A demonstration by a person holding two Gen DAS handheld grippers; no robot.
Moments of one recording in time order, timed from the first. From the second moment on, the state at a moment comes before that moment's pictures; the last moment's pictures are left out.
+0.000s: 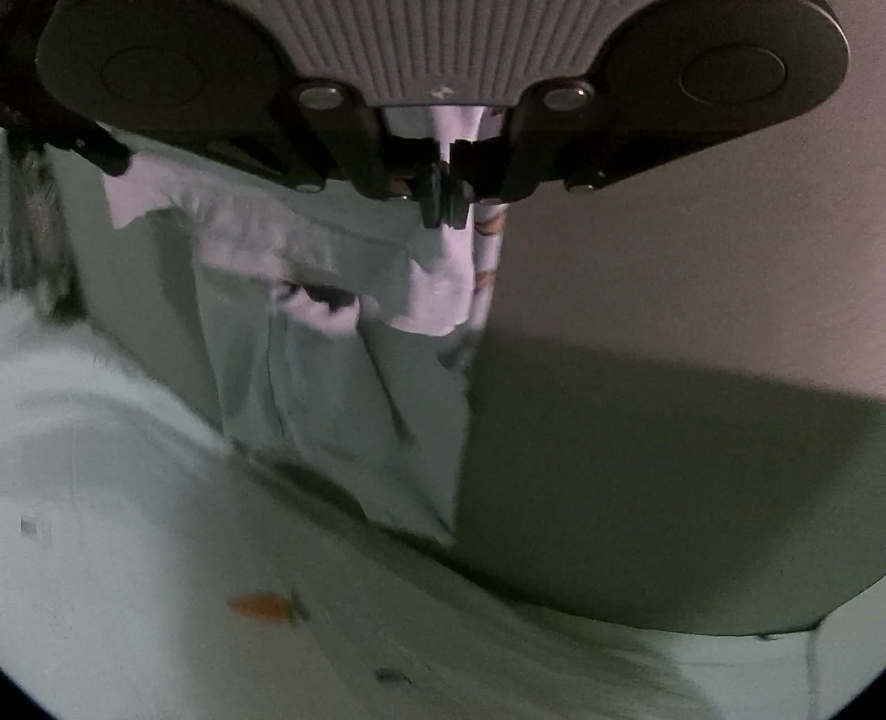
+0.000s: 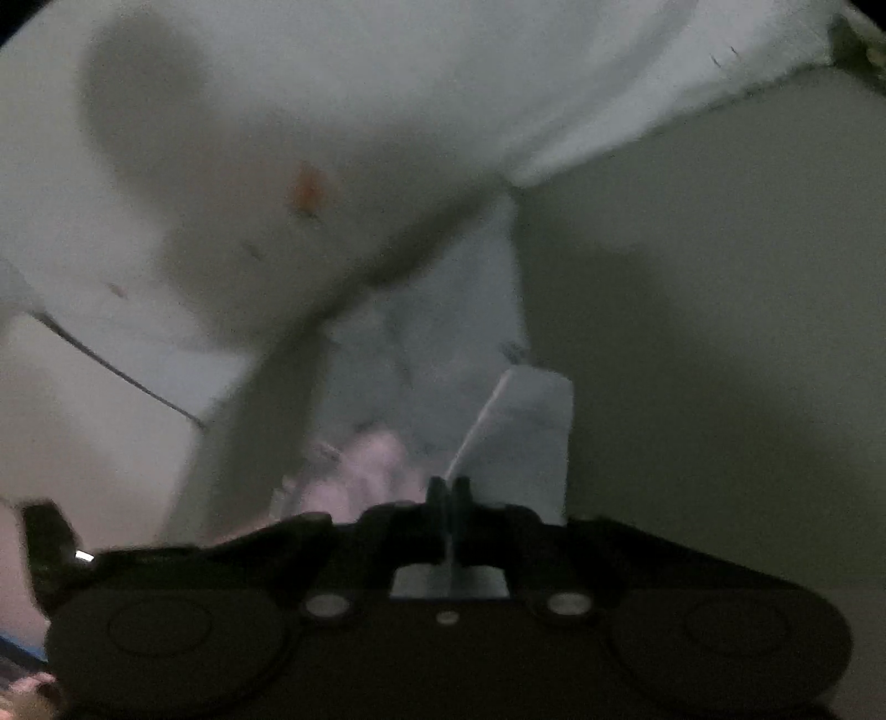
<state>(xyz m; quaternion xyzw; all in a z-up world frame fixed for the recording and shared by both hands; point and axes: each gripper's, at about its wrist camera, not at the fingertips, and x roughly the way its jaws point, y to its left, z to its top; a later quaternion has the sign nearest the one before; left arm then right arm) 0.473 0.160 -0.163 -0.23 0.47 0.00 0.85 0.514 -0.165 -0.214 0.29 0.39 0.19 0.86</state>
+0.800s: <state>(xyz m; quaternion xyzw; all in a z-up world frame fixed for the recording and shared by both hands) 0.403 0.196 -0.171 -0.26 0.50 0.00 0.83 0.392 -0.075 -0.194 -0.28 0.34 0.20 0.88</state>
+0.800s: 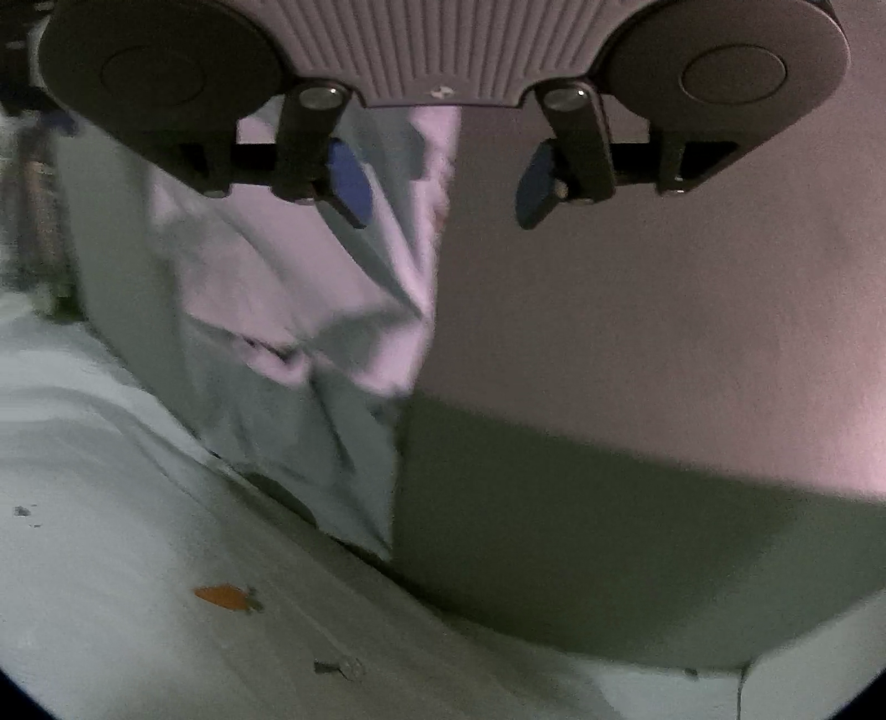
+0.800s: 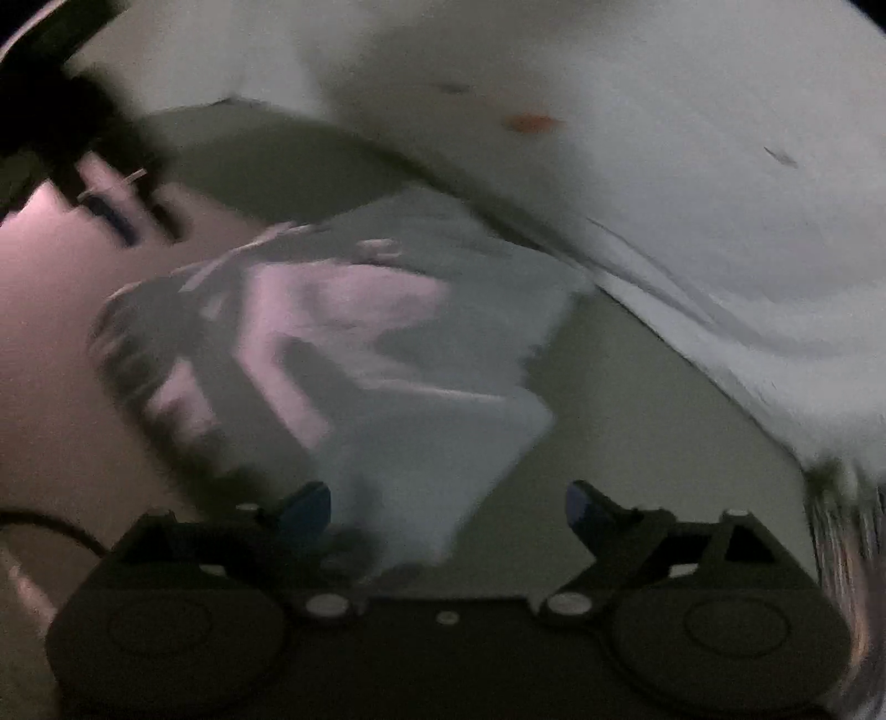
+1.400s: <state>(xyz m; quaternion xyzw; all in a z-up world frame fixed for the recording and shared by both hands) 0.359 0.147 -0.215 -0.36 0.56 -0.18 0.73 0.357 -0.007 -0.251 -0.58 0.15 0.19 0.78</state>
